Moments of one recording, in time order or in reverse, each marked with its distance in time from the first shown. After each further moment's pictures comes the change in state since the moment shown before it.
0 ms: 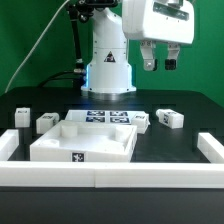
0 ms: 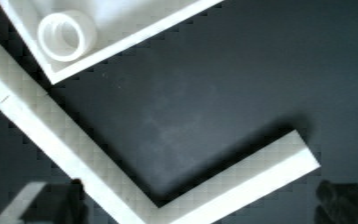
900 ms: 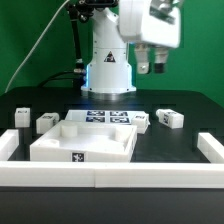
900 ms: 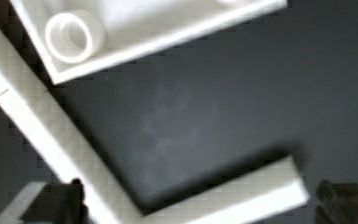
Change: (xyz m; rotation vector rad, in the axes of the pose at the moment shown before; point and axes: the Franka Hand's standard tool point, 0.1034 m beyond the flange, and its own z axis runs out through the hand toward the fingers) arm -0.028 0.000 0.010 -0.016 0.018 -0.191
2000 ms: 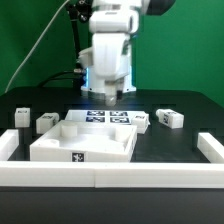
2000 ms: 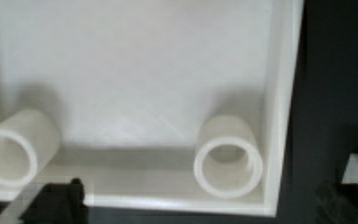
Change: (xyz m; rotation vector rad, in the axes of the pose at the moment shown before) arm -0.078 -0.007 0.066 0.046 -0.014 -0.241
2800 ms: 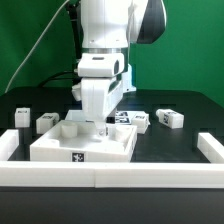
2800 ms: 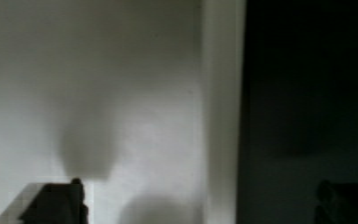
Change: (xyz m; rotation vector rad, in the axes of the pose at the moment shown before) arm -0.010 -0.033 0.054 0.089 0.003 0.031
